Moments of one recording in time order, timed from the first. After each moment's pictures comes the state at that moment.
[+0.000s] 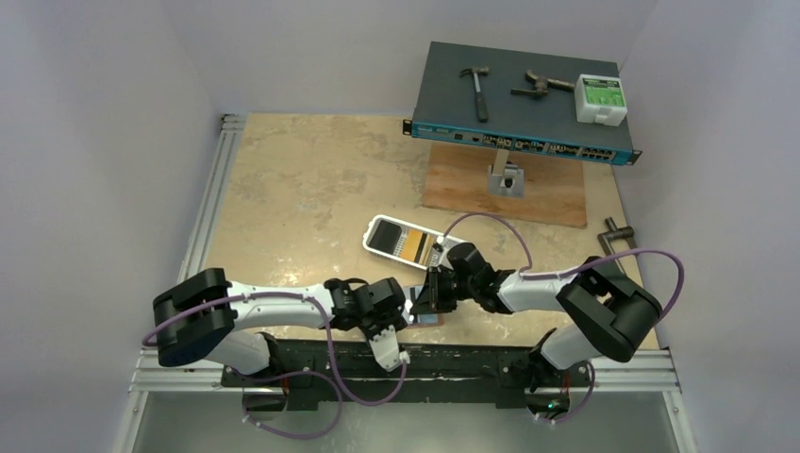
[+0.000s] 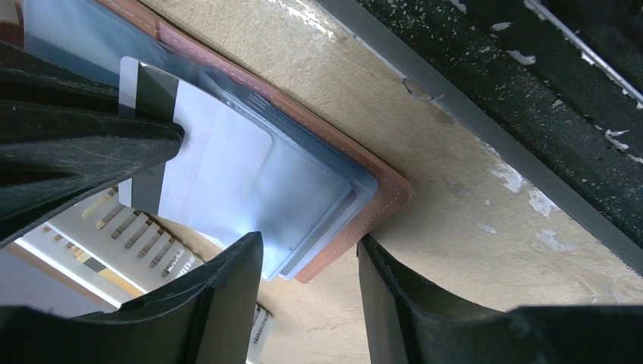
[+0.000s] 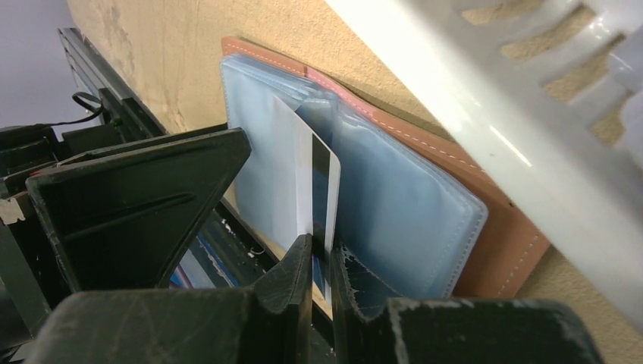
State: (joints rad) left arm -1.19 1.41 0.66 -0.42 -0.04 1.42; right arm 0.78 1.47 0.41 0.28 -0.44 0.88
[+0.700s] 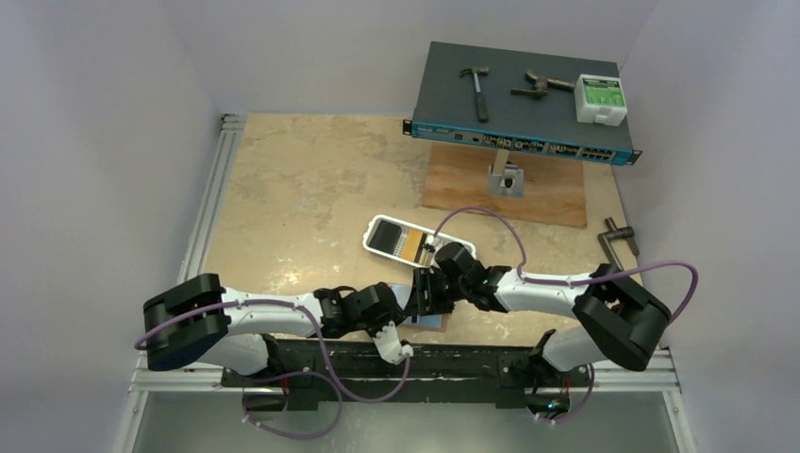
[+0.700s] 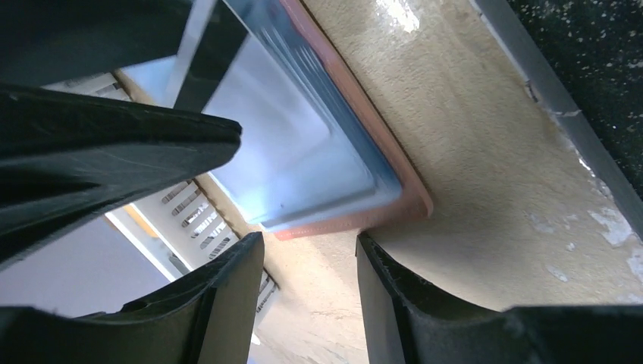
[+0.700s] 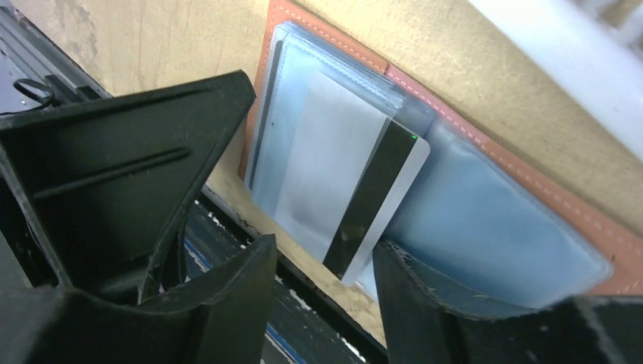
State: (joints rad) left arm -1.20 1.36 0.52 -0.14 -0.16 1.33; right arm 0.88 1.42 0.52 0.05 -0.31 0.84
